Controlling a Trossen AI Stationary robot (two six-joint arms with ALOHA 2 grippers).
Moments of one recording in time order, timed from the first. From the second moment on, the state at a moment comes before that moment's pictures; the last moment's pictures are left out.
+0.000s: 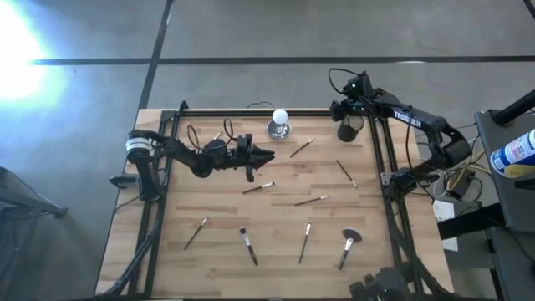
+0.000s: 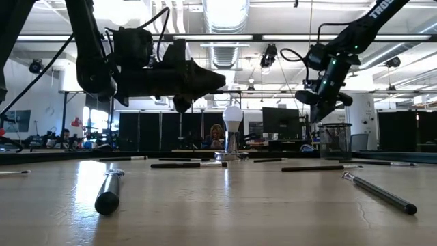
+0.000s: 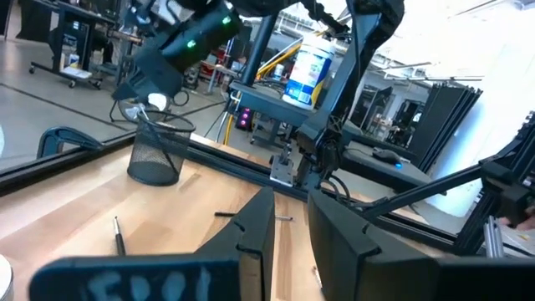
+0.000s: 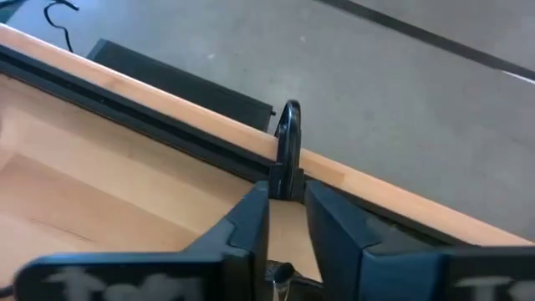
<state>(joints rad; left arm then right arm) 0.27 1.78 0.57 1.37 0.17 -0.35 -1.02 1.45 0.95 -0.39 0.13 0.10</state>
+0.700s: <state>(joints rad) 0.27 1.78 0.57 1.31 0.17 -0.30 -0.69 0.83 0.58 -0.47 0.17 0.20</state>
